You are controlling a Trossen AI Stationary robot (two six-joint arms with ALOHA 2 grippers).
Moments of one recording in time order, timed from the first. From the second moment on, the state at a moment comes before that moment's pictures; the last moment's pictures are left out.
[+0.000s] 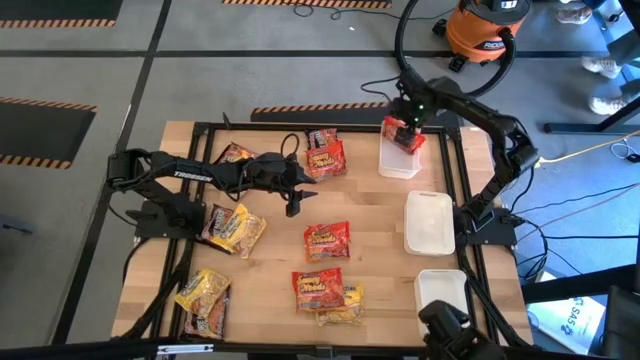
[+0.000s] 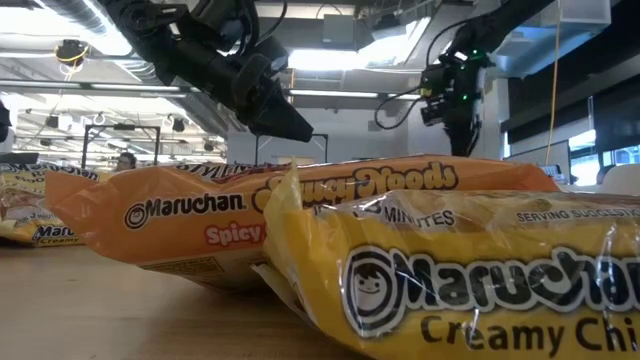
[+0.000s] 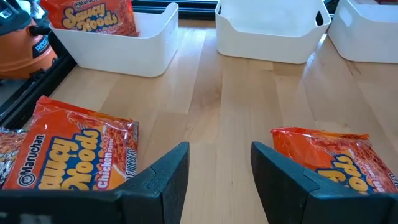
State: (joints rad) left arm 0.22 1.45 0.73 0.27 0.08 0.04; right arm -0.95 1.67 1.42 -1.11 -0.09 -0.43
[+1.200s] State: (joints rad) left arm 0.34 1.50 0.73 0.29 -0.11 -0.16; right arm -0.56 1.55 0.88 0.01 -0.19 0.03
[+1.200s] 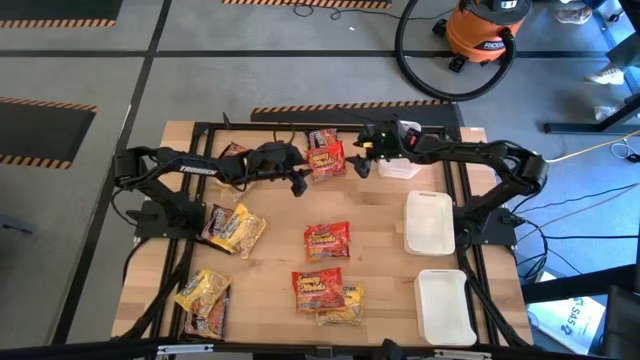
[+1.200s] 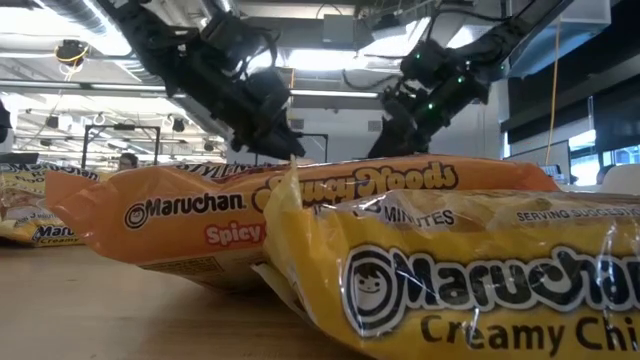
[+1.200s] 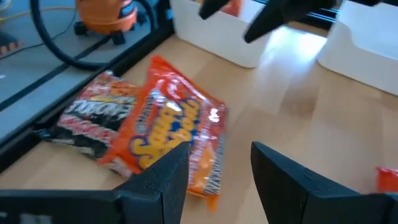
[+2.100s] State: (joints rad) left arm 0.39 1.75 0.73 0.38 -0.09 -0.18; right arm -0.61 1.84 0.99 0.09 -0.32 0.15
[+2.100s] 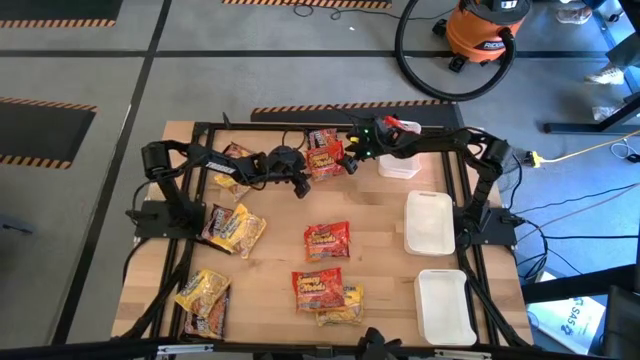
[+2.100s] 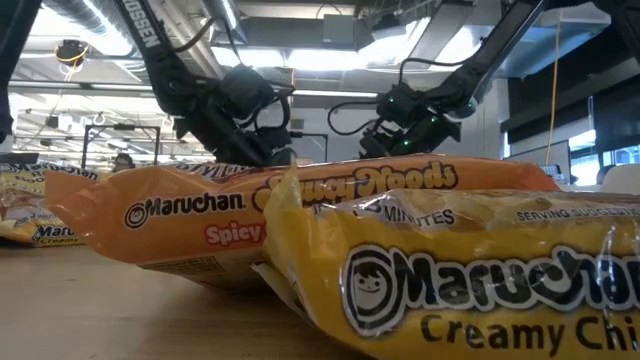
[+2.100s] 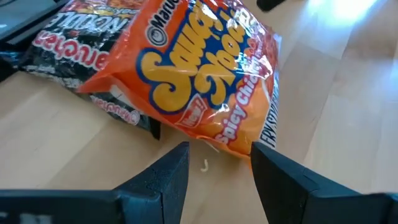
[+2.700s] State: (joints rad) left arm 0.39 1.83 0.73 0.51 -0.08 -0.12; right arm -0.55 1.86 0.99 0.18 -0.53 0.05
